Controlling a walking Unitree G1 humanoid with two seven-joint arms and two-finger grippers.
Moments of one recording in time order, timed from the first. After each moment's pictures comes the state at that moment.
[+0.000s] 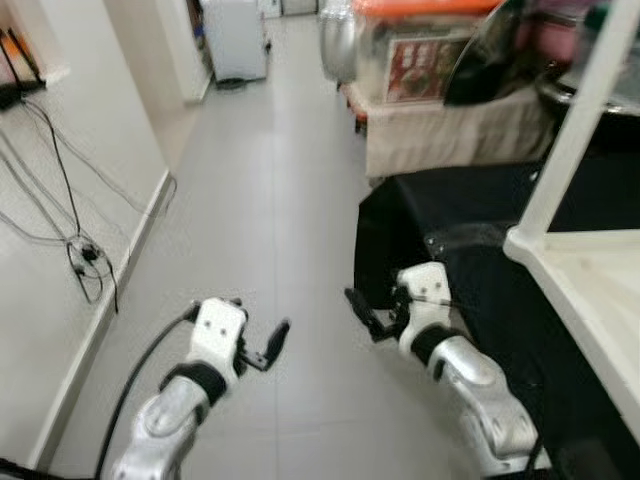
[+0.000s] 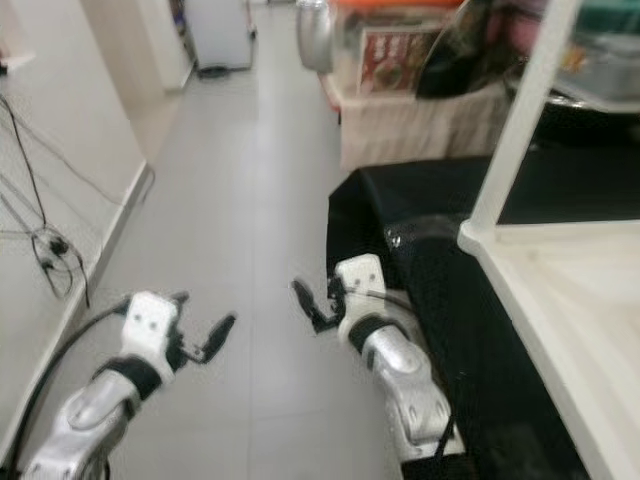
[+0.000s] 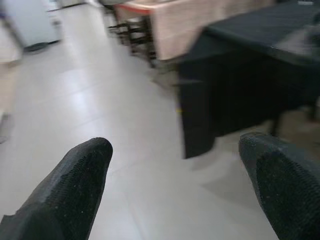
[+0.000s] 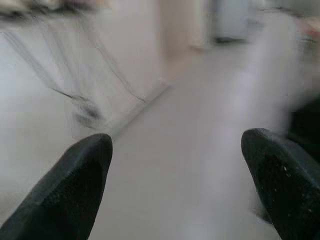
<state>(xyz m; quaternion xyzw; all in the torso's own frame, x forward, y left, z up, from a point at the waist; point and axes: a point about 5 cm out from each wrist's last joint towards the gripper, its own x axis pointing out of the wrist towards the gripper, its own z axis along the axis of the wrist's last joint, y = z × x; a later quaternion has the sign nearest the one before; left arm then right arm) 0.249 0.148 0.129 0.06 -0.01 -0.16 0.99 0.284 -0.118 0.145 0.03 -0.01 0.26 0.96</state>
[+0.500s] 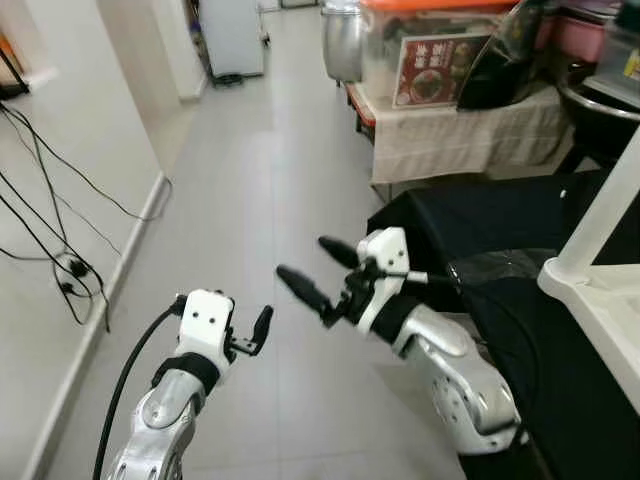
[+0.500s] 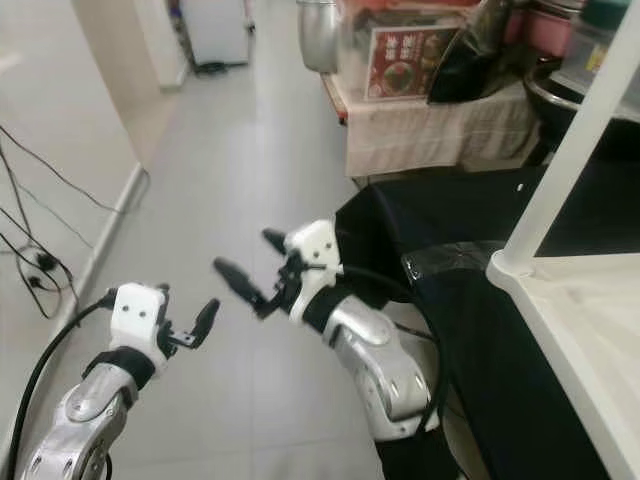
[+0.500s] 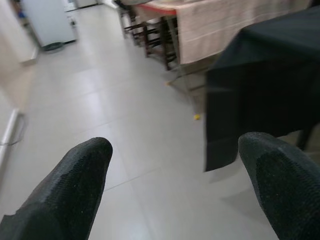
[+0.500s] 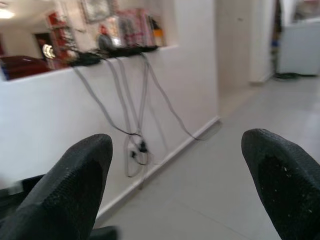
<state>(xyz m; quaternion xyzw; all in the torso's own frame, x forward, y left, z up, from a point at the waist) 0.257 0.154 0.130 0.06 -0.01 -0.10 0.99 0.299 -0.071 0.189 0.05 -0.05 0.36 0.93</state>
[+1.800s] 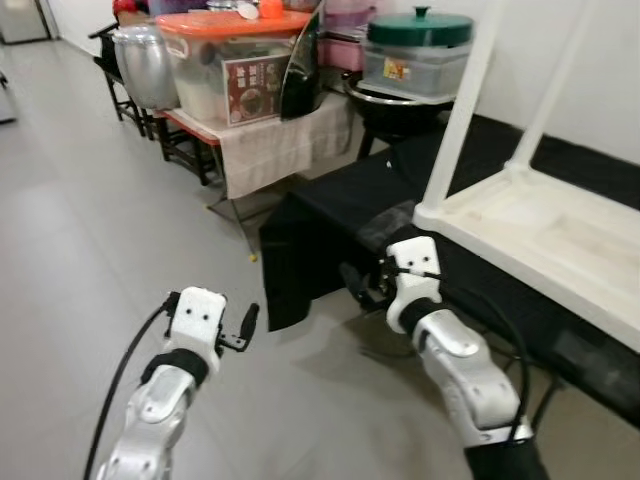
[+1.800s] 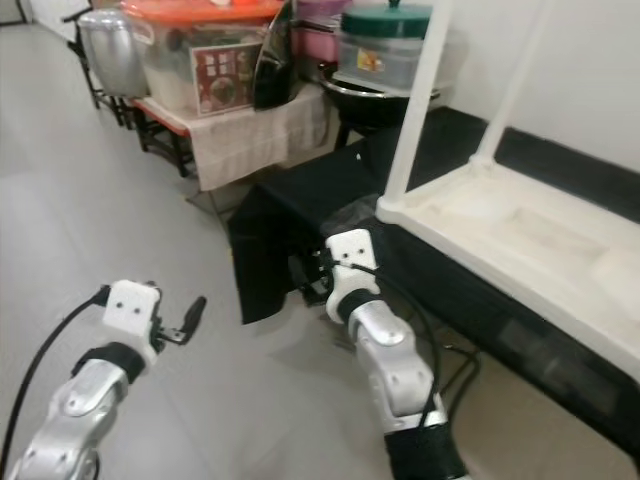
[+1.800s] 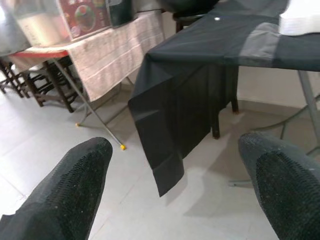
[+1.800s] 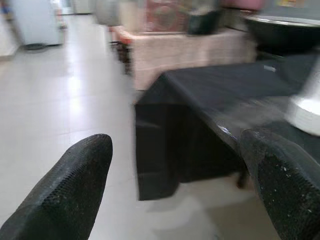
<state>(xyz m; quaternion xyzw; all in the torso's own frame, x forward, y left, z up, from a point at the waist) 0.261 0.162 0.127 0.09 -0.01 -0.08 0.99 0.312 -0.122 0.158 -0.05 0.01 0.16 0.99</state>
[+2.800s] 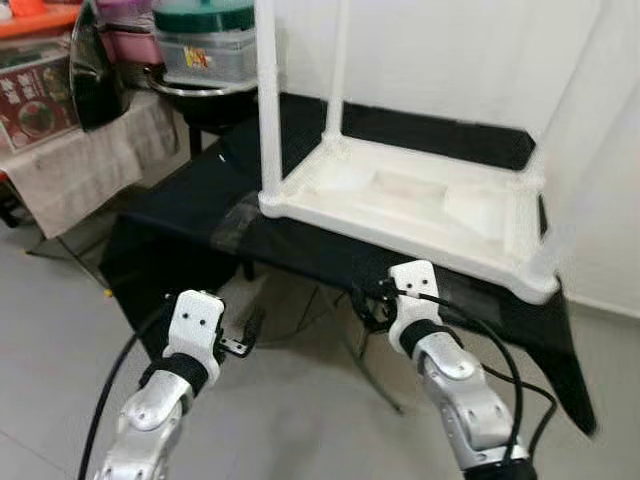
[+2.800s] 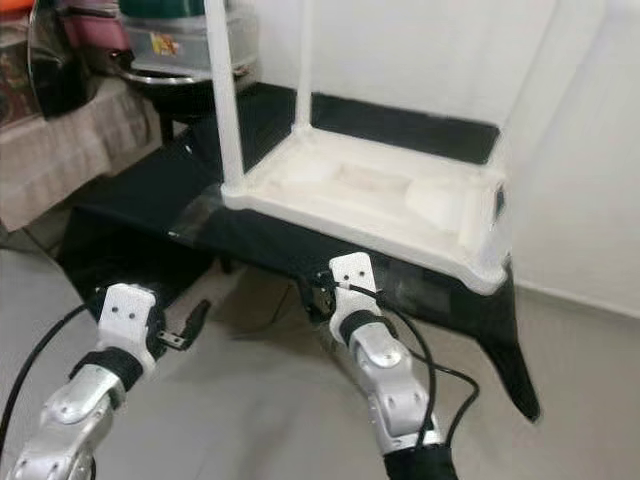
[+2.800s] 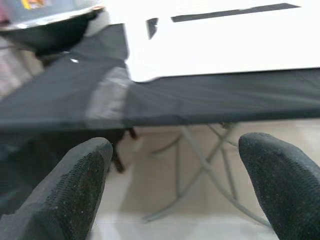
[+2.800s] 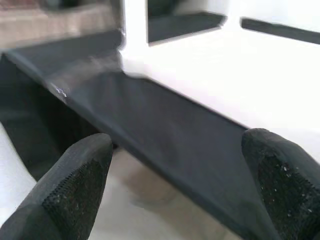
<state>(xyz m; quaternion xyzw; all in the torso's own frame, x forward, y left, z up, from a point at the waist) 0.258 0.163 0.134 0.07 -0.03 -0.10 0.99 0.305 -0.120 0.141 -0.05 0.02 0.15 0.99</state>
